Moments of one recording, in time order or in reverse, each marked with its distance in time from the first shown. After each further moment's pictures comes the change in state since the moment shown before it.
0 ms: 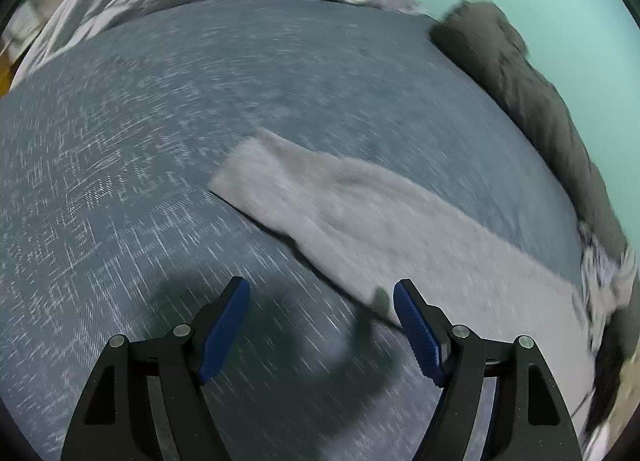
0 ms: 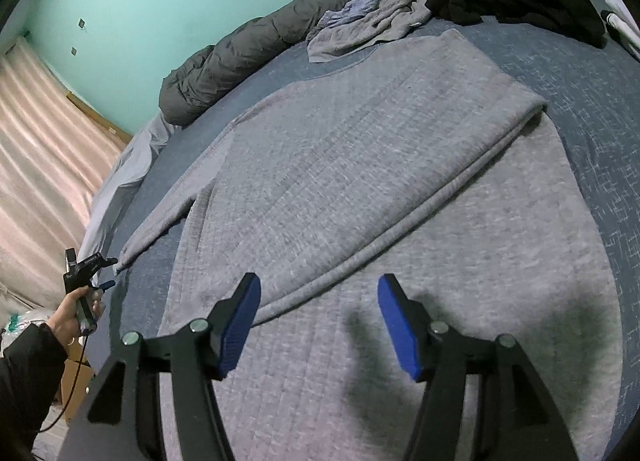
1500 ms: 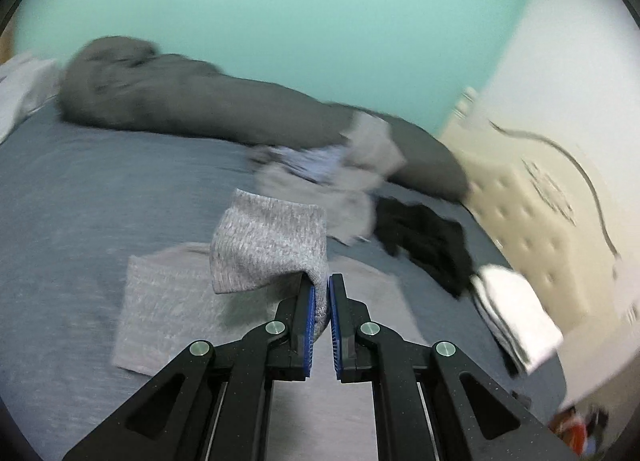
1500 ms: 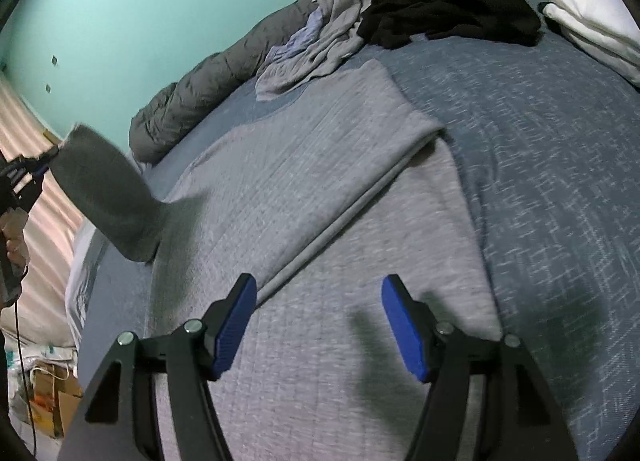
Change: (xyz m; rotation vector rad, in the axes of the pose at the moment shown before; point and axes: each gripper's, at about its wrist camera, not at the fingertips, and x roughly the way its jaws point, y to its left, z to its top) left arm -0.189 -0.418 -0.202 0.771 0.038 -0.705; right arm -0.059 -0.065 0.011 0.097 -0.081 -0.083
